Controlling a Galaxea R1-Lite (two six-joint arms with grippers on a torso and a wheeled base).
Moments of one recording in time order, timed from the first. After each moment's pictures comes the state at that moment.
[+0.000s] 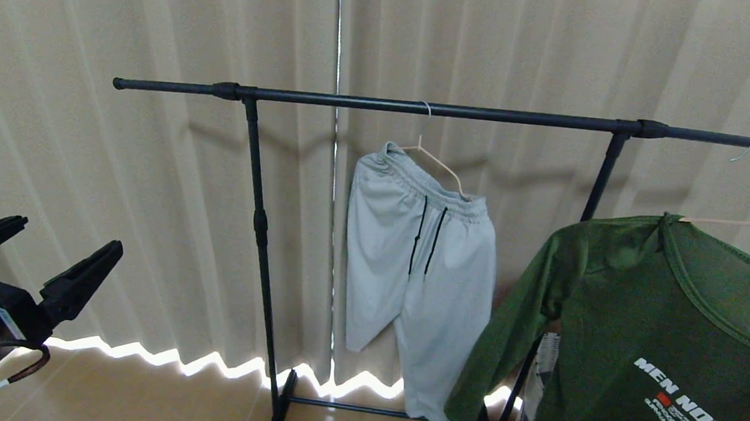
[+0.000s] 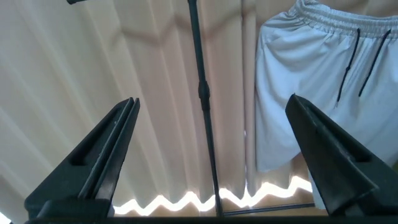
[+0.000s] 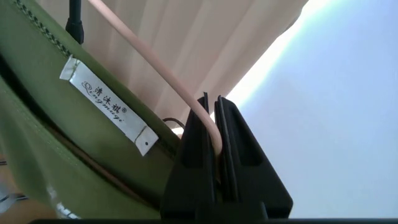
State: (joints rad) left arm -0.08 1.10 -0.19 -0.95 -0.02 0.16; right arm -0.28 1.11 -0.54 -0.35 -0.20 -0.38
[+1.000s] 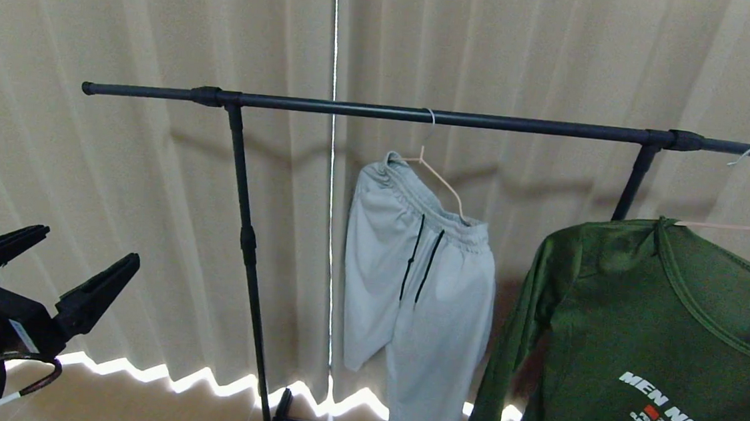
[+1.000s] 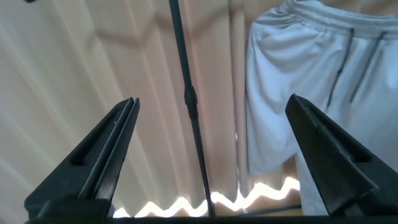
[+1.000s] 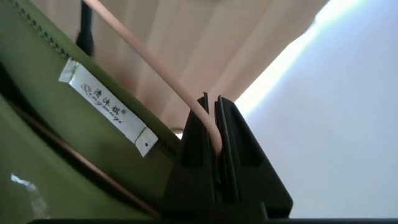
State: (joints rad) left arm -0.13 1.11 -0.17 -0.95 -0.02 0.16; right arm -0.27 1.10 -0.52 -0.36 -0.19 -0.38
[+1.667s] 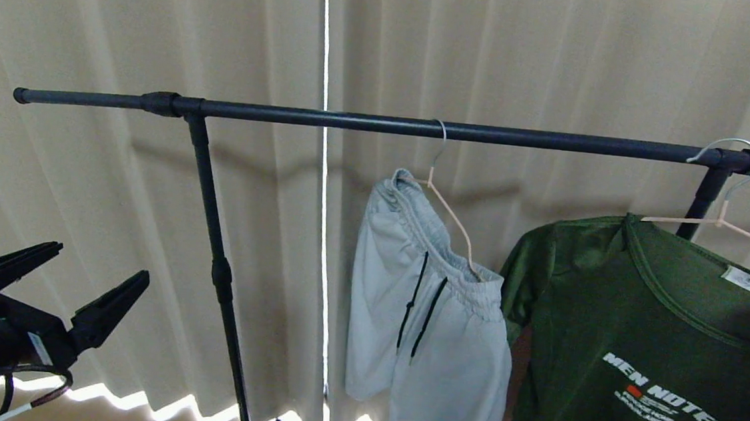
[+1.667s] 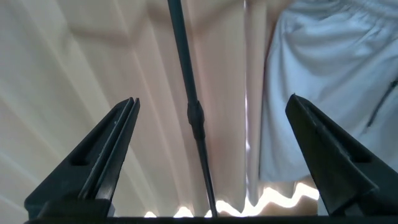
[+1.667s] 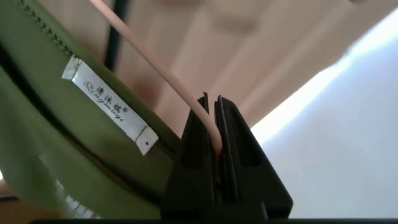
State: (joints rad) left arm -0.14 1.13 -0.14 -0.95 -0.02 0.17; right arm -0.17 1.14 -0.56 -0.35 -0.21 -0.38
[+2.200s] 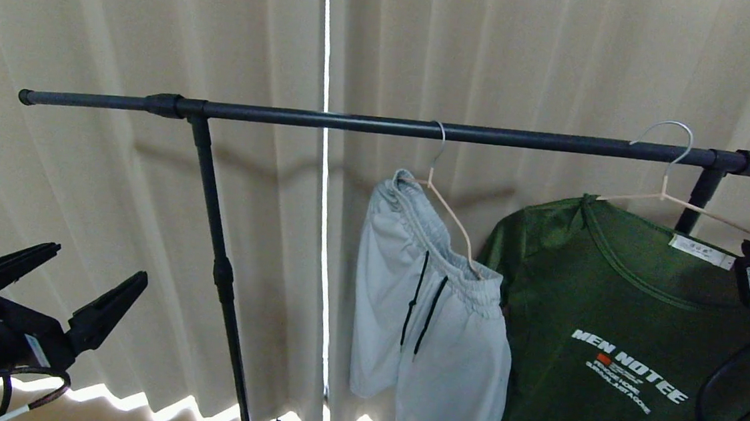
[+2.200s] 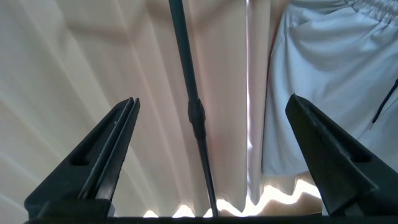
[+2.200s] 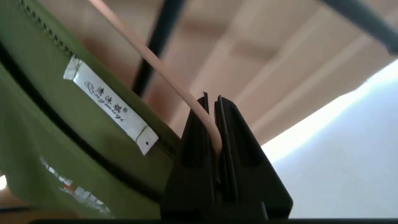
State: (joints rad) left arm -0.13 1.13 -0.14 -0.95 -0.02 0.17; right arm -0.04 1.36 -0.72 -0.37 -0.33 -0.38
